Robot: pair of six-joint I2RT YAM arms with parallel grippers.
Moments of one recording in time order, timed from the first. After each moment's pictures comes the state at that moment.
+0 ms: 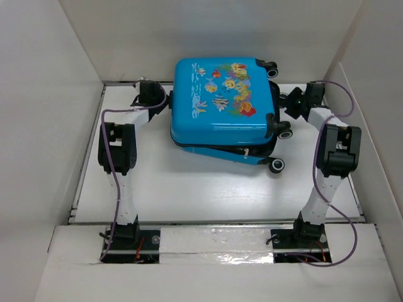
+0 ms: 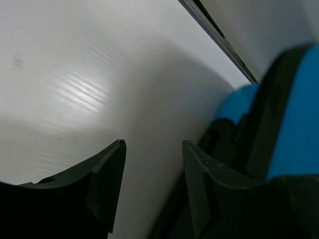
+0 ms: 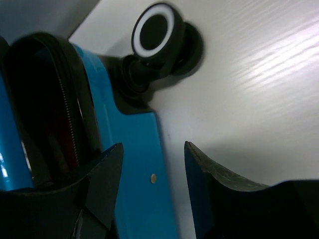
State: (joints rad) left arm -0.10 2.15 1.61 -0.06 0.02 -0.86; right arm -0.15 2.00 1.47 -0.08 -0.20 0.63
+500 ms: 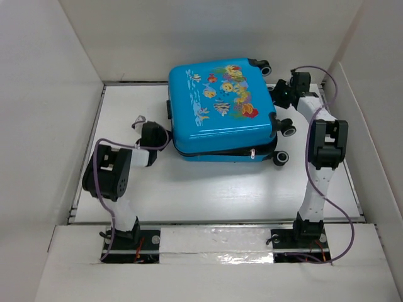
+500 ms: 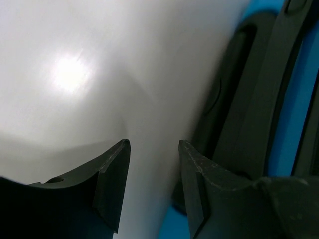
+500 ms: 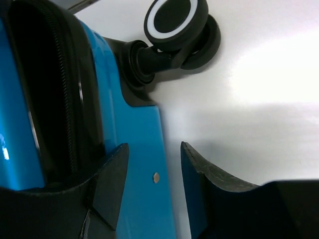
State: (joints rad) left arm -0.22 1.79 0.77 0.43 -0.07 -1.01; right arm -0.05 2.20 1.79 -0.26 -0.29 0.44
